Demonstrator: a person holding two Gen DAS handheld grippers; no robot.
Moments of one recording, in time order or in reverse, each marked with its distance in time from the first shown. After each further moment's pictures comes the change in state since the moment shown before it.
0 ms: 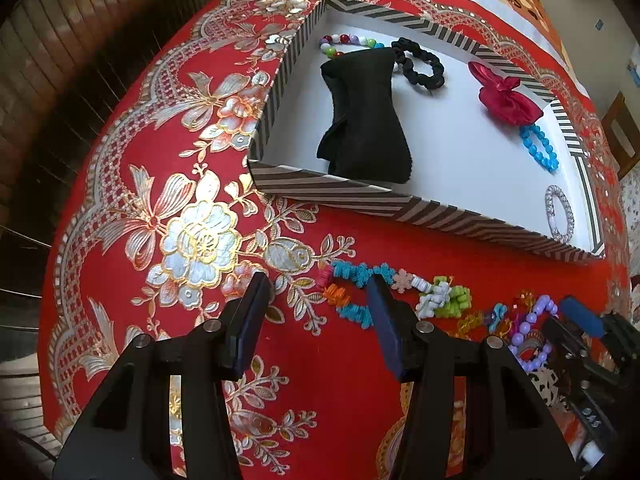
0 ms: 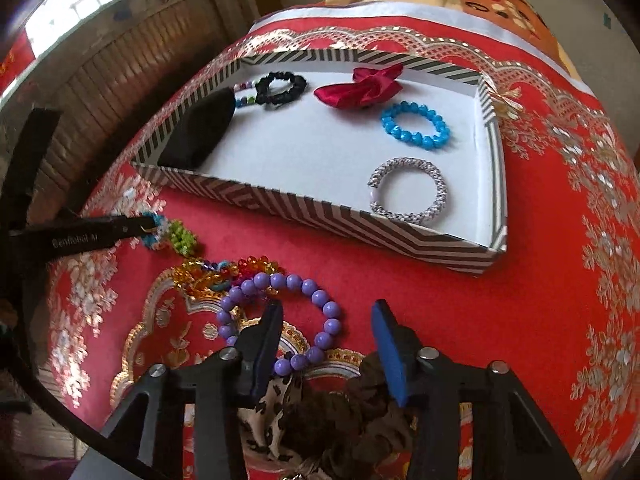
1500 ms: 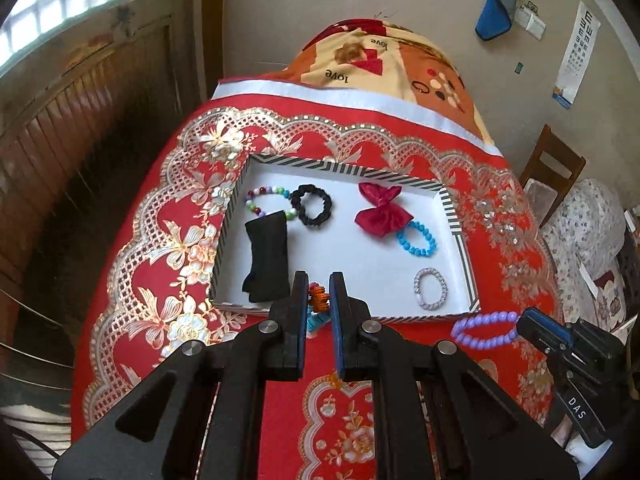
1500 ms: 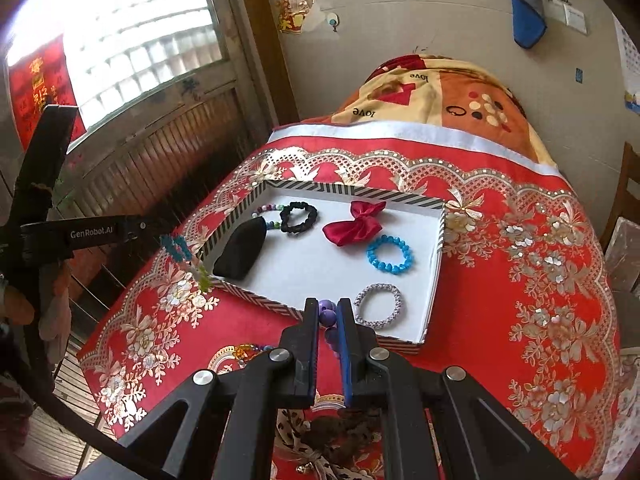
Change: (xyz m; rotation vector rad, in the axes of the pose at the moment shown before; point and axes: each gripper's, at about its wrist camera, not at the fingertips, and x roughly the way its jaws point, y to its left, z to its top) left arm -0.142 -0.044 0.029 0.098 -0.291 -0.157; right arm -0.129 -0.005 0.023 0.000 -0.309 0.037
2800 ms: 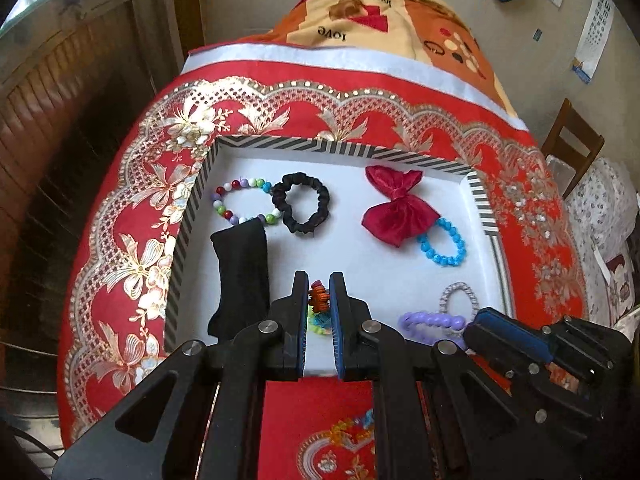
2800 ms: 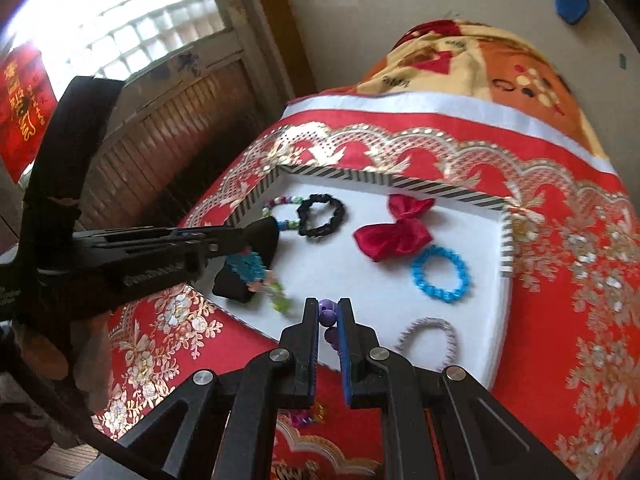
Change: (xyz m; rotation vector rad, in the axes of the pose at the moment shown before) left arm 0.102 -0.010 0.032 0.036 0.127 0.029; right arm 0.099 0.014 0.042 0.003 0.116 0.104
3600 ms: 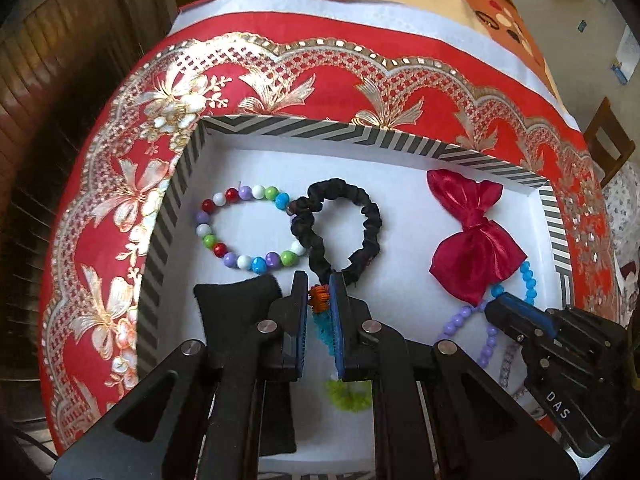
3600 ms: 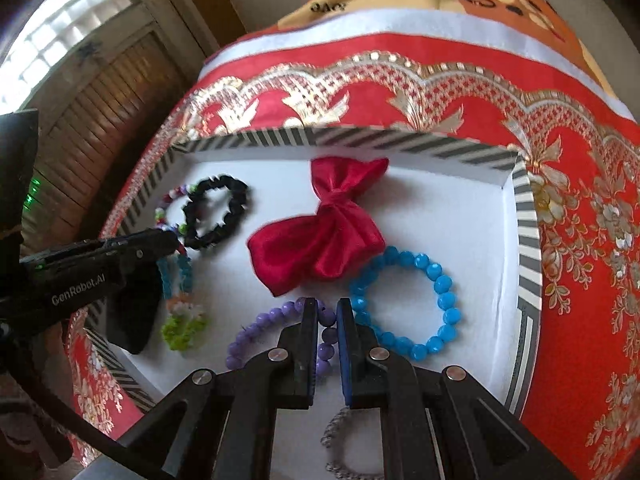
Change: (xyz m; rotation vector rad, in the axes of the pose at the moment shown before) left arm 0.094 0.026 0.041 -0.037 0.112 0.029; right arm 0.109 -0.080 0.028 0.145 0.180 -0.084
